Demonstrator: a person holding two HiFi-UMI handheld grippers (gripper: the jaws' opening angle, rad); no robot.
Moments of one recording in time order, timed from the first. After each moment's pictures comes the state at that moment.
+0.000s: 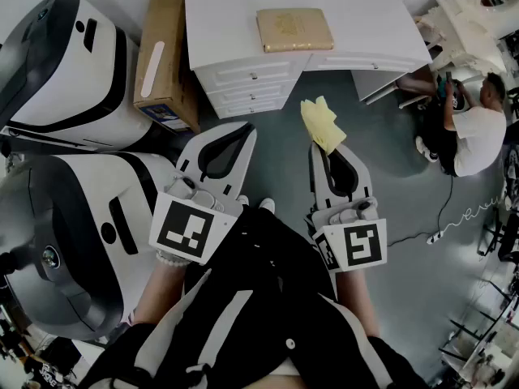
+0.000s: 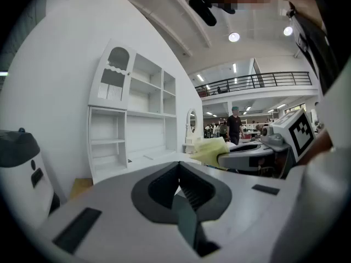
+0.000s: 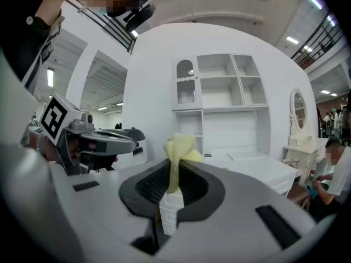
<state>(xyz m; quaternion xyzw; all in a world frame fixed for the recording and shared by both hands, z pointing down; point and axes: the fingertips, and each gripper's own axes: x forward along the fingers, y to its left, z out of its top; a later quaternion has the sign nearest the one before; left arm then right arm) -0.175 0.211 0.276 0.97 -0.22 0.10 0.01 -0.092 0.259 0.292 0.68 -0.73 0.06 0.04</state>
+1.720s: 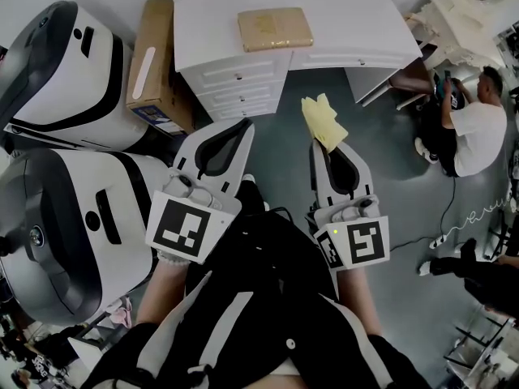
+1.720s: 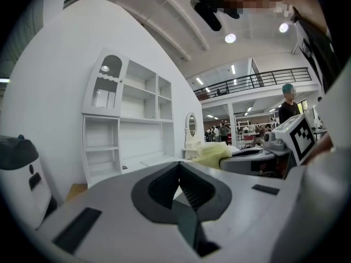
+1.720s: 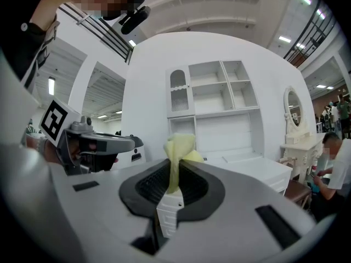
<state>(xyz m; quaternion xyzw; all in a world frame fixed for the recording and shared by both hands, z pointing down) -0.119 0.261 0.259 0.97 -0.24 0.08 -0.01 -0.032 0.312 0.285 0.67 -0.74 0.06 0.00</state>
